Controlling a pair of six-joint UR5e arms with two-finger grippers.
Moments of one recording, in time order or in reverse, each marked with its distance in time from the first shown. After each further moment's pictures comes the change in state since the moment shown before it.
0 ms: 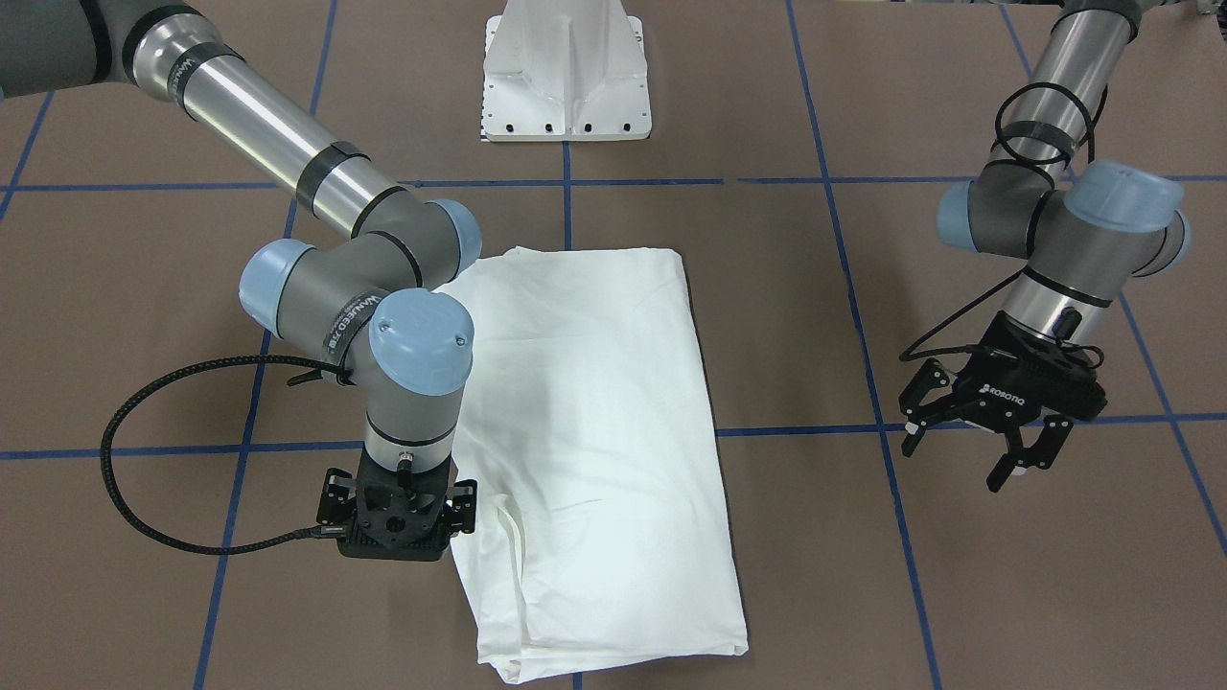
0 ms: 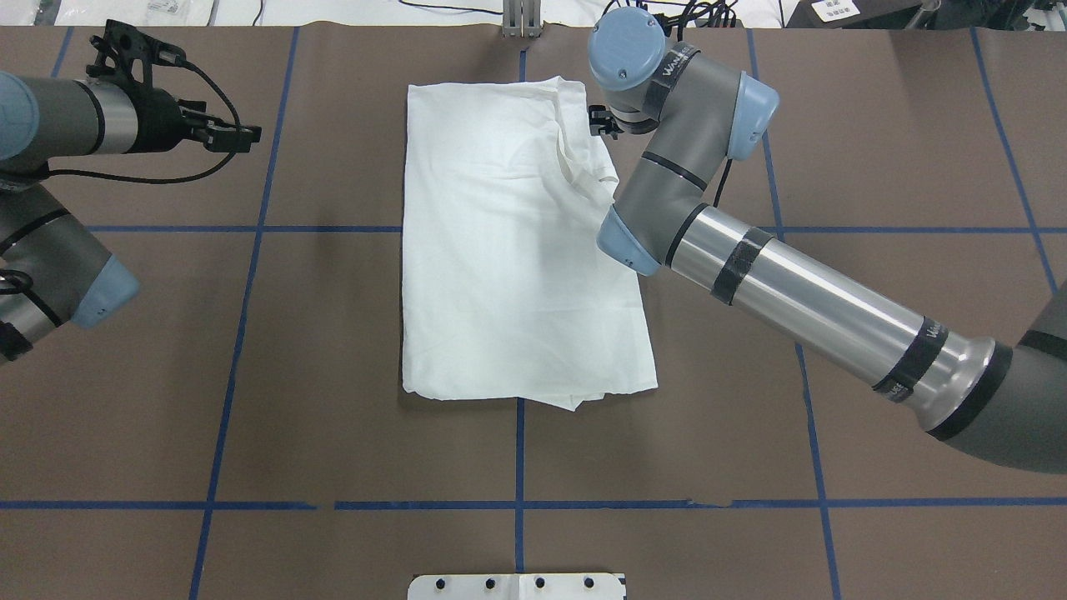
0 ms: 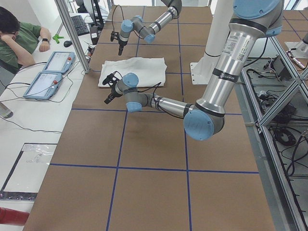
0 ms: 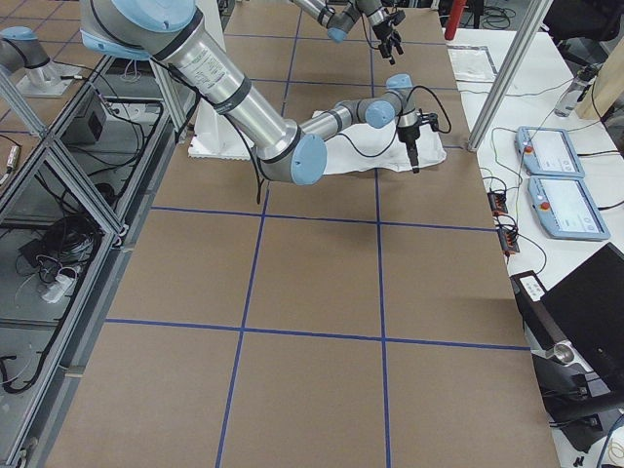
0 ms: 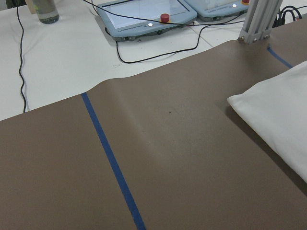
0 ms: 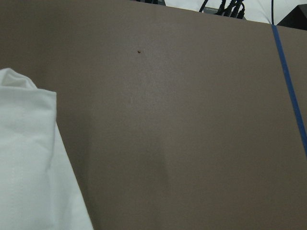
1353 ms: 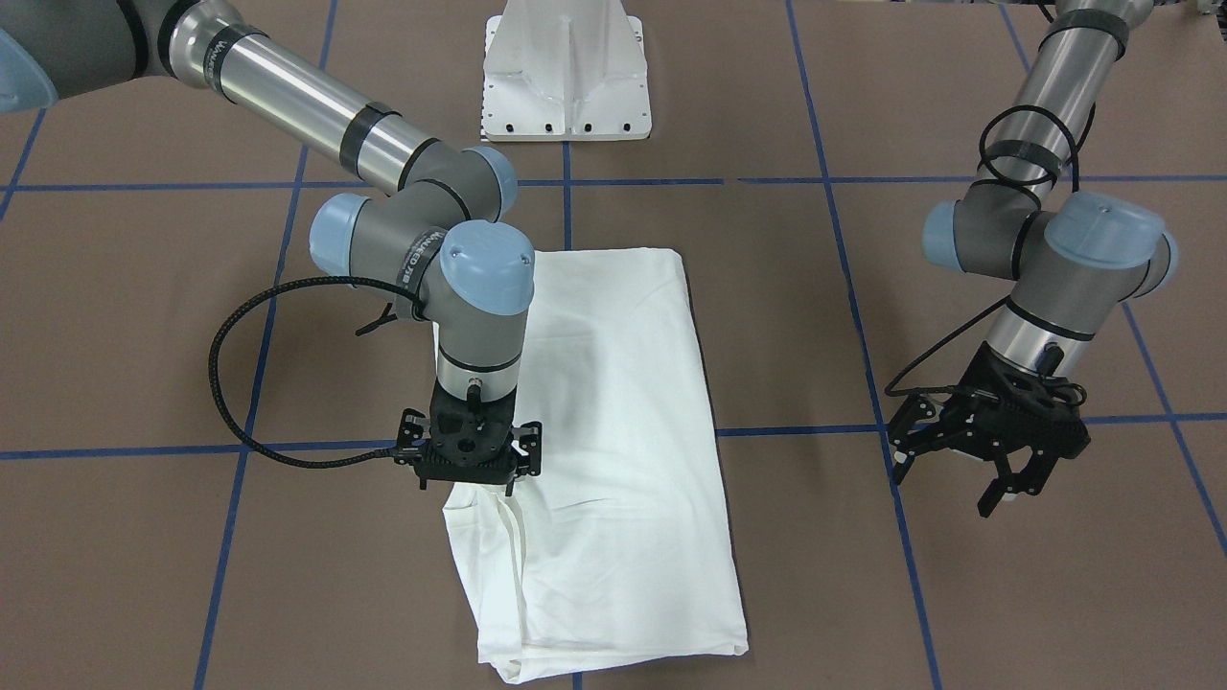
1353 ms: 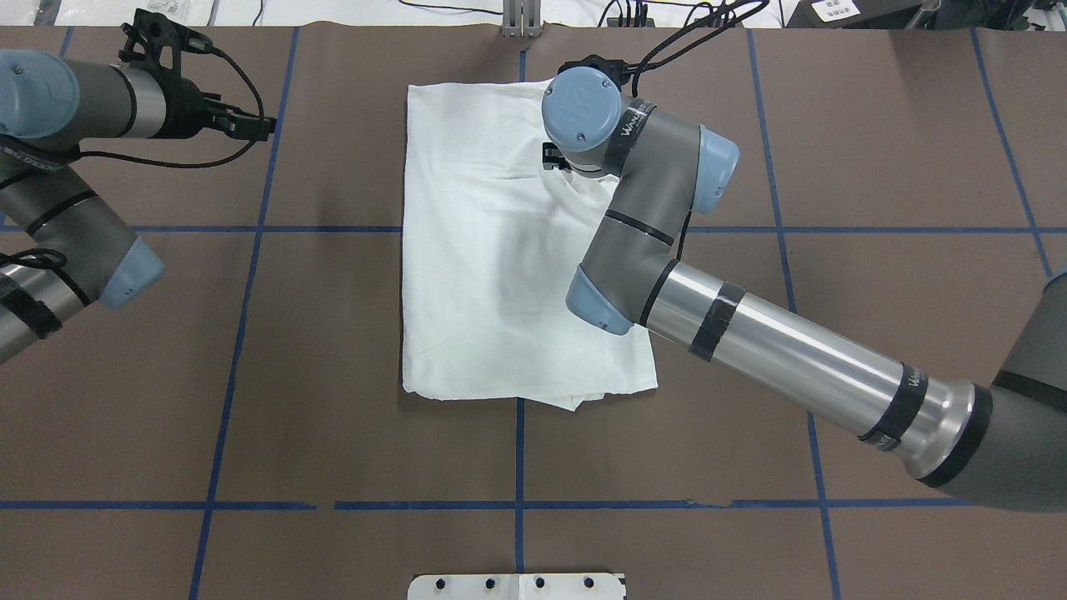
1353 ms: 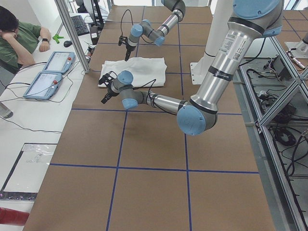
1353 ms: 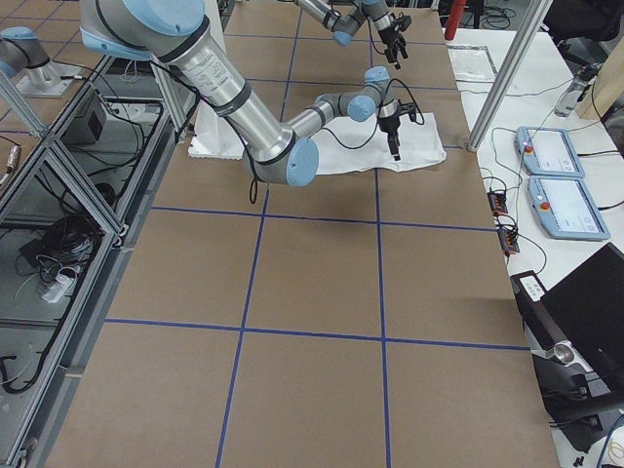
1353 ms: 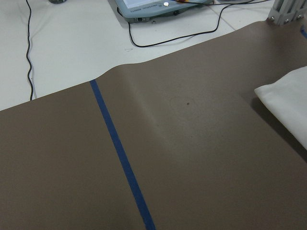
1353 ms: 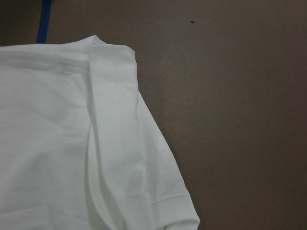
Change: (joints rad) left arm 0.000 -0.067 0.062 0.055 0.001 0.002; right arm -0.092 -0.023 0.075 0.020 -0.048 0.098
